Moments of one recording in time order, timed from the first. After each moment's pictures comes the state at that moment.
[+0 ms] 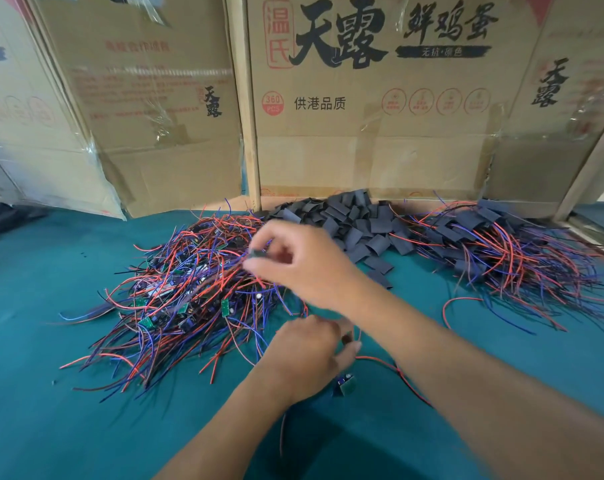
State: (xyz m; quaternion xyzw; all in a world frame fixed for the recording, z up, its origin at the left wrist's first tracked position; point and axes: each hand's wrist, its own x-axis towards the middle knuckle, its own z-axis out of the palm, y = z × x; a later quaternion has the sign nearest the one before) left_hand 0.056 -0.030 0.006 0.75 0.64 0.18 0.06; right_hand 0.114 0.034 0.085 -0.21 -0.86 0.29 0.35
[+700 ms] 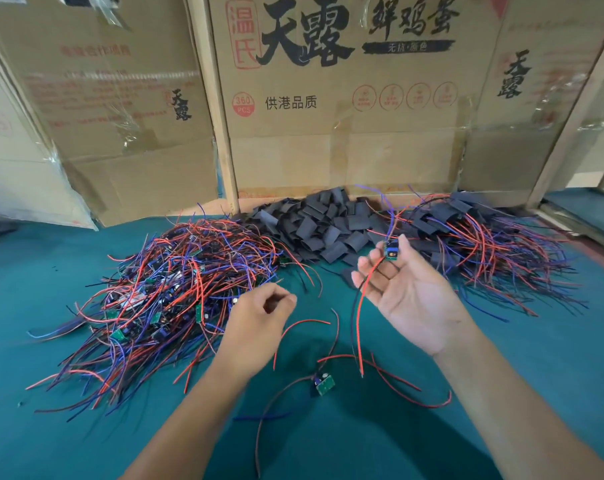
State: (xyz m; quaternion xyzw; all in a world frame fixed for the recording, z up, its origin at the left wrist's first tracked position) left_hand 0.032 -0.009 0.003 0.55 0.63 0.48 0.24; right_hand 0.244 0.047 0.046 -0.18 -0.30 0.79 0.50
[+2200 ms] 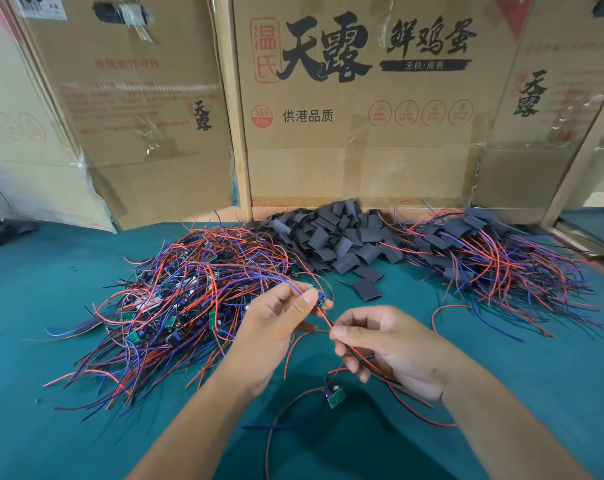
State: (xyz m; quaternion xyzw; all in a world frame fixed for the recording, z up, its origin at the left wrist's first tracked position) left_hand 0.040 -0.025 0.016 0.51 0.40 0.62 0.44; right_hand 0.229 0.013 0.034 -0.31 -0.62 0.68 0.25
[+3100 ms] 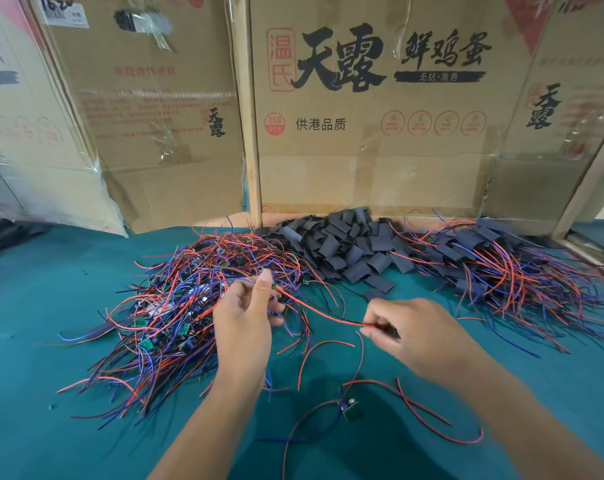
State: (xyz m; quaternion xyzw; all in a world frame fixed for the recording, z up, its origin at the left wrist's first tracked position) left_hand 0.014 -0.013 0.023 0.32 0.52 0.75 0.25; right_hand 0.239 0.034 0.048 -0.40 -0.90 0.04 0.17
